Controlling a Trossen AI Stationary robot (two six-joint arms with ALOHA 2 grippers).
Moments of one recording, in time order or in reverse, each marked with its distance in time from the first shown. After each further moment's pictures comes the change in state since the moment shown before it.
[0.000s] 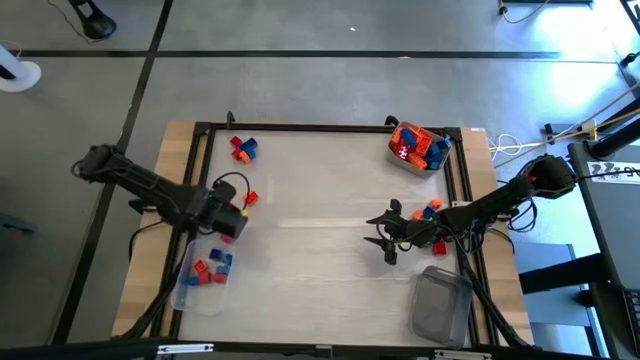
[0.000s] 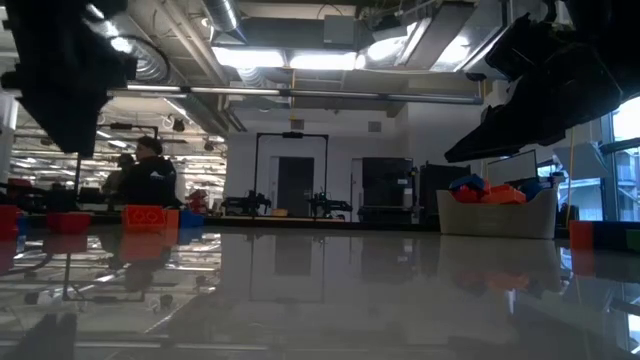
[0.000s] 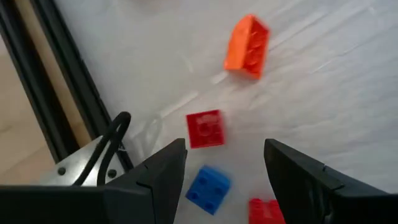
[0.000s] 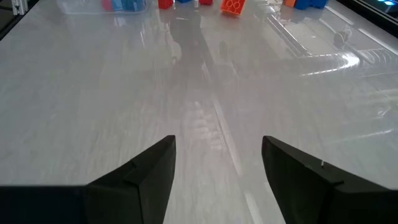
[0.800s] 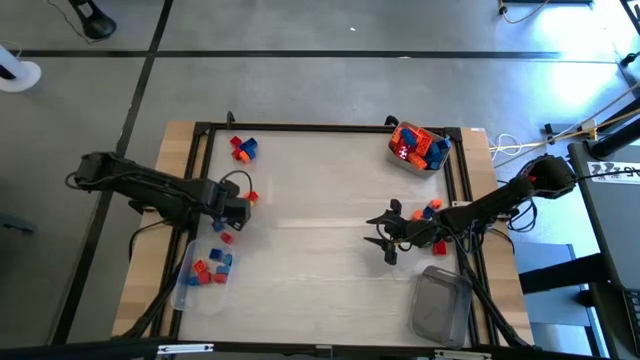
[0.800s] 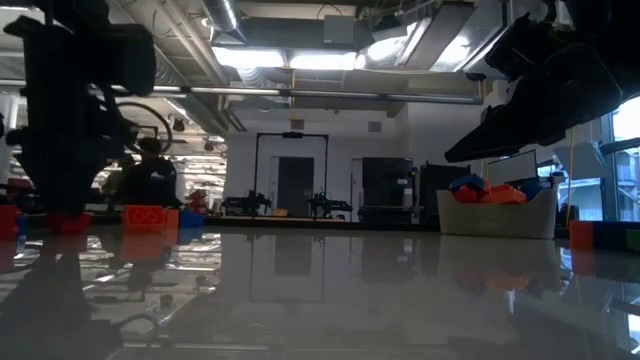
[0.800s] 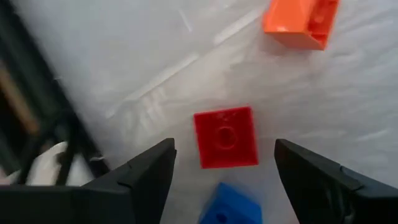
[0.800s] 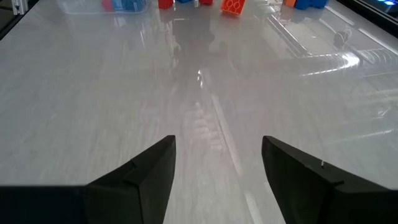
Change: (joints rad) left arm 0.271 0.000 -0.250 0.285 0.154 0.274; right arm 0.000 0.000 0.000 0.000 0.000 0.000
